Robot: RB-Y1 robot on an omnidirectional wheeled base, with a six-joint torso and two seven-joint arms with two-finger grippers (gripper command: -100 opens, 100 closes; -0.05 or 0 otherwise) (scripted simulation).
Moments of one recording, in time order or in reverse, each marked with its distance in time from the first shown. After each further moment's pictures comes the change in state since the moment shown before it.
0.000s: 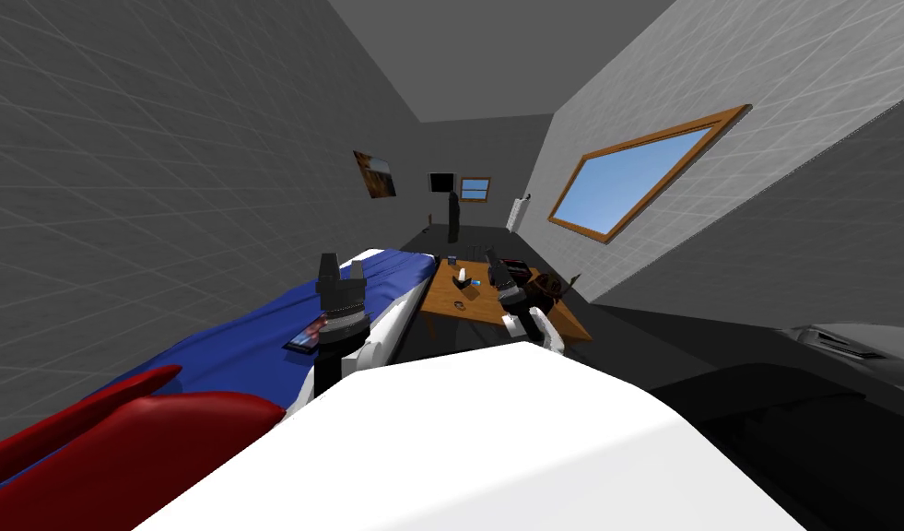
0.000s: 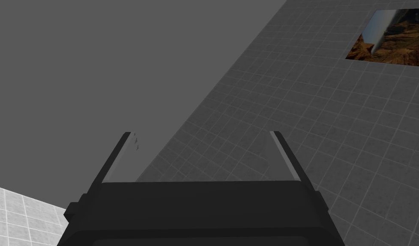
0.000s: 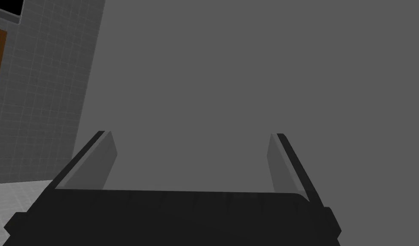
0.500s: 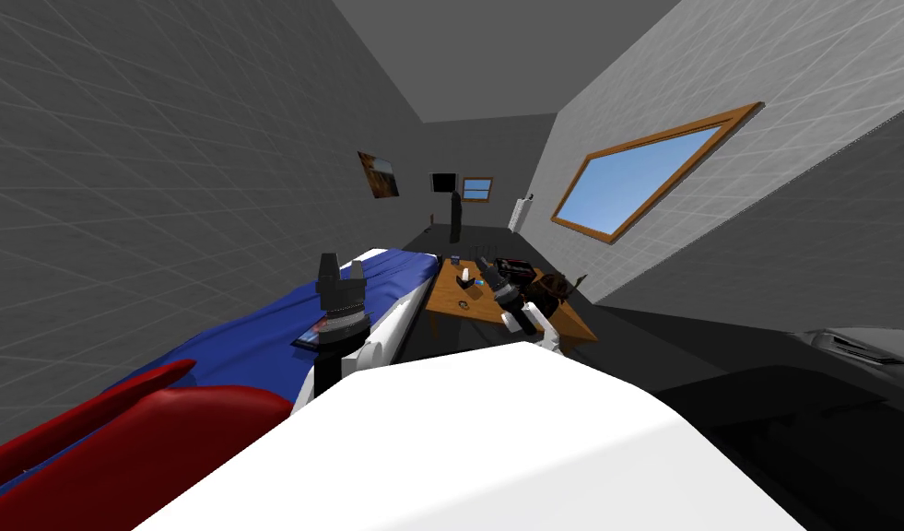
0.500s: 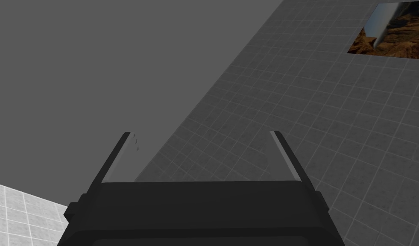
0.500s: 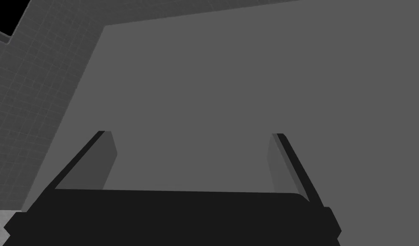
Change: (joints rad) left arm 0.000 0.000 0.000 0.000 0.000 0.000 0.000; right arm -0.072 -0.089 0.021 0.111 0.142 -0.022 -0.006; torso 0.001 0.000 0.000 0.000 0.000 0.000
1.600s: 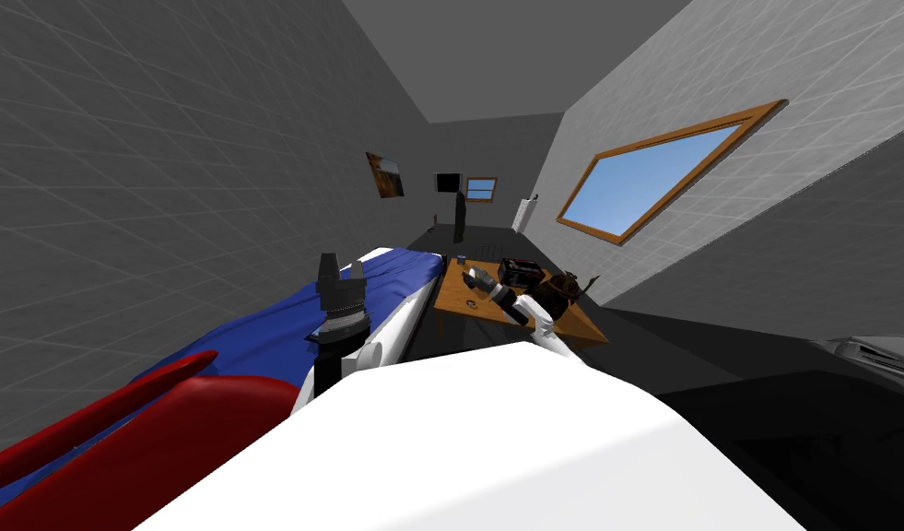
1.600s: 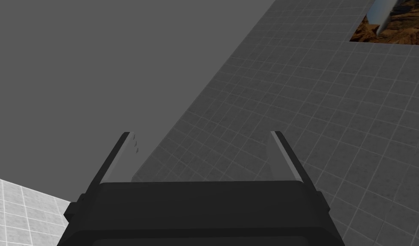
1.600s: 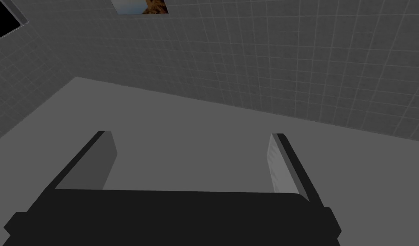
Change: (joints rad) left arm 0.000 0.000 0.000 0.000 0.000 0.000 0.000; right arm -0.129 -0.138 0.048 0.208 0.310 -0.042 -0.001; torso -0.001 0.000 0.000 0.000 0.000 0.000
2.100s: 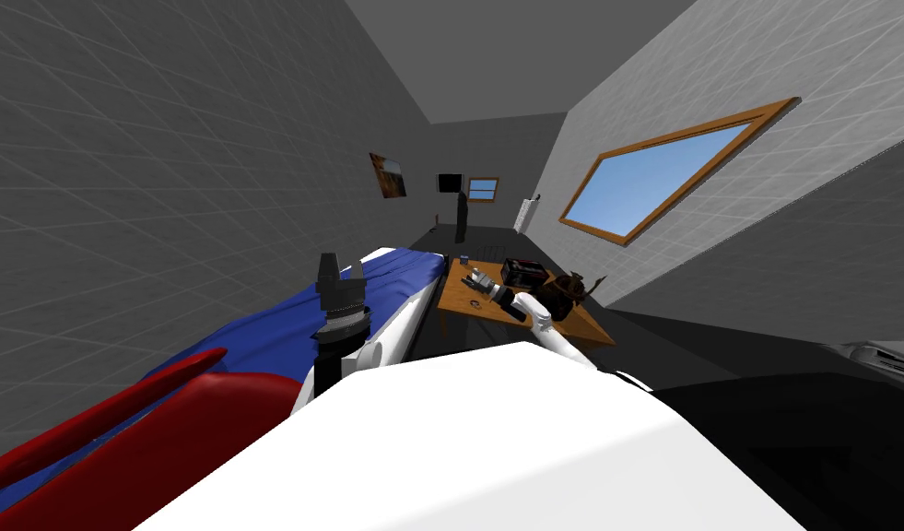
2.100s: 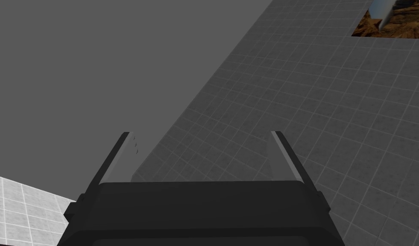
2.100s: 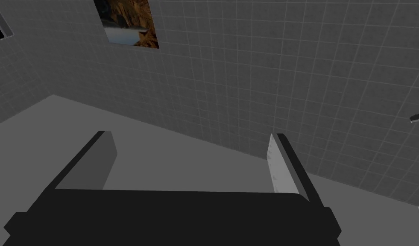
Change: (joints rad) left arm 0.000 0.000 0.000 0.000 0.000 0.000 0.000; right arm -0.059 -0.051 0.020 0.110 0.134 -0.033 0.012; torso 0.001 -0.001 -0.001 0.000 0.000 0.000
